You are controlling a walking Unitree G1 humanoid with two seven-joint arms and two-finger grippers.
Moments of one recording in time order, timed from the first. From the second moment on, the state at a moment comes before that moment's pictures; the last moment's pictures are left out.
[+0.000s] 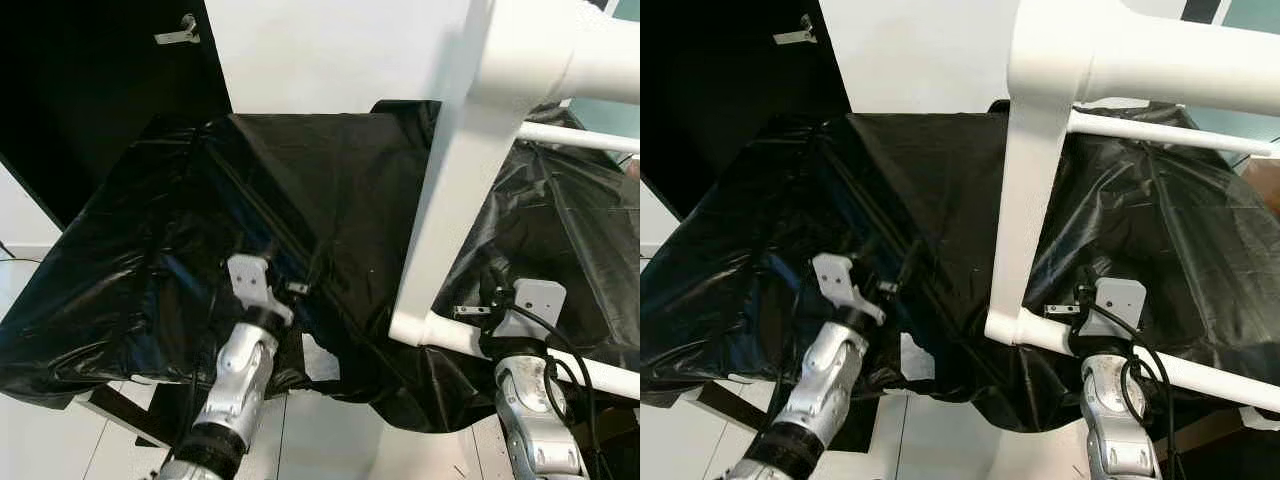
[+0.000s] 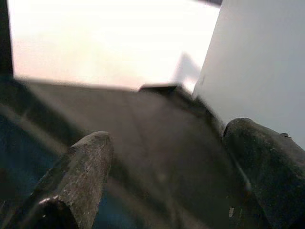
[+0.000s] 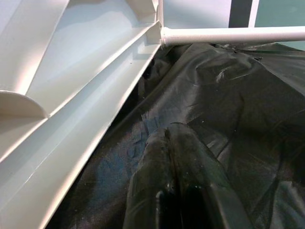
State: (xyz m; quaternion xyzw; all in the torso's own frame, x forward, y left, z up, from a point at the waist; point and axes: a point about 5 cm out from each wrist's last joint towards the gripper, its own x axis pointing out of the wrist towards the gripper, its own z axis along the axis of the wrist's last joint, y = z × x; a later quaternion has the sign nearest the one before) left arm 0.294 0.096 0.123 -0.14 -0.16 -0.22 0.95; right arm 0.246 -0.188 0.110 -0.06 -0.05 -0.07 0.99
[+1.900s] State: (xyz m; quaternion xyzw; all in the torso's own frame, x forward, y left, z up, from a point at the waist) left arm 0.253 0.095 0.141 -0.10 -0.15 -0.41 0.89; right arm 0.283 -0.179 0.106 -0.06 -0.06 -0.03 1.00
